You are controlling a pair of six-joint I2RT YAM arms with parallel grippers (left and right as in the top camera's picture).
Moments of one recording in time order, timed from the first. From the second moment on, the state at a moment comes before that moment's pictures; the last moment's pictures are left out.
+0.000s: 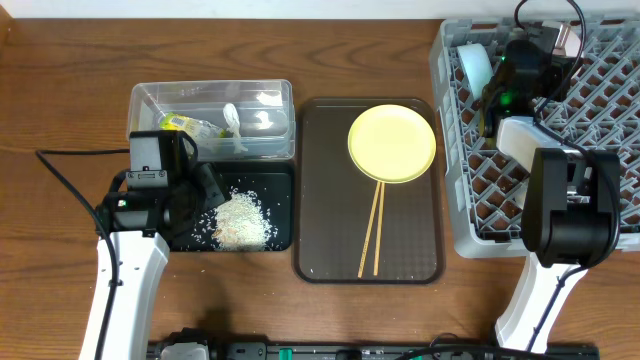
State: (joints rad) left arm 0.04 1.18 0.96 -0.87 0.15 -0.43; right arm -0.02 2.15 1.32 0.65 1.05 -0.46
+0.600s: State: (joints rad) left arm 0.04 1.18 0.96 -0.87 0.15 -0.43; right arm 0.00 2.16 1.31 0.88 1.10 -0.55
